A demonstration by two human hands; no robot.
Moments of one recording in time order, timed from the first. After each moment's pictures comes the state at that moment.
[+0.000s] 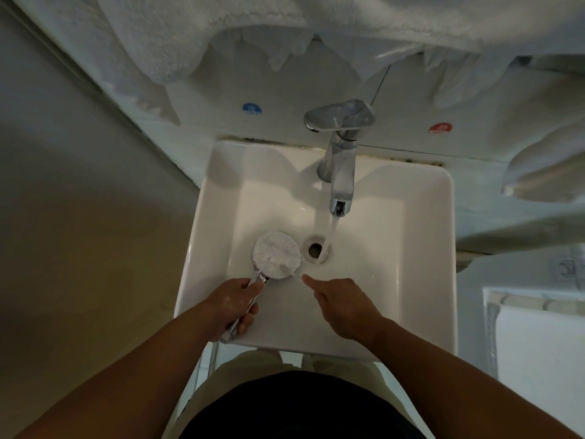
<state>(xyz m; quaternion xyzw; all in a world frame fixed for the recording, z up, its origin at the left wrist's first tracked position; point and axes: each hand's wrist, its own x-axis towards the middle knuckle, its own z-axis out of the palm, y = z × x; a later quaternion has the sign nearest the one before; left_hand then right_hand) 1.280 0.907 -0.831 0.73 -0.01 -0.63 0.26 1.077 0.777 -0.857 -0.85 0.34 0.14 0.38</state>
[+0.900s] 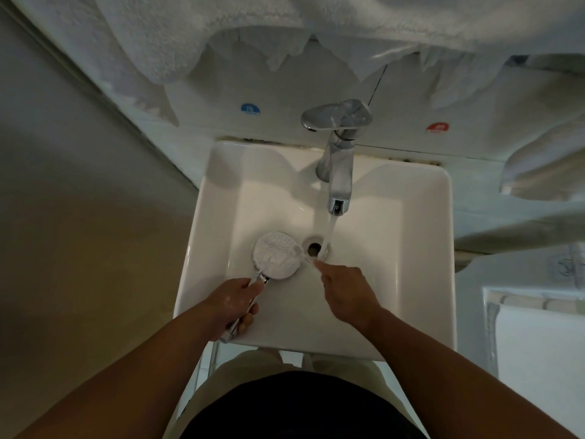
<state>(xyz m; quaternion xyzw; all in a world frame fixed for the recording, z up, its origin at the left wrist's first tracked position) 1.278 0.905 -0.825 0.73 -0.02 -0.63 0.25 1.085 0.761 -0.858 -0.83 0.41 0.10 0.36</state>
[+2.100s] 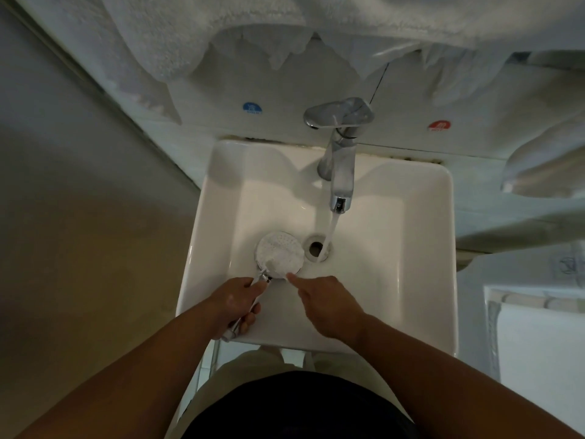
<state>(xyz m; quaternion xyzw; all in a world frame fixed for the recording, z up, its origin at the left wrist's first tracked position) 1.279 0.906 -0.826 0.73 -0.04 -0.63 0.25 1.100 0.796 -0.850 -0.85 0.33 0.15 0.39</state>
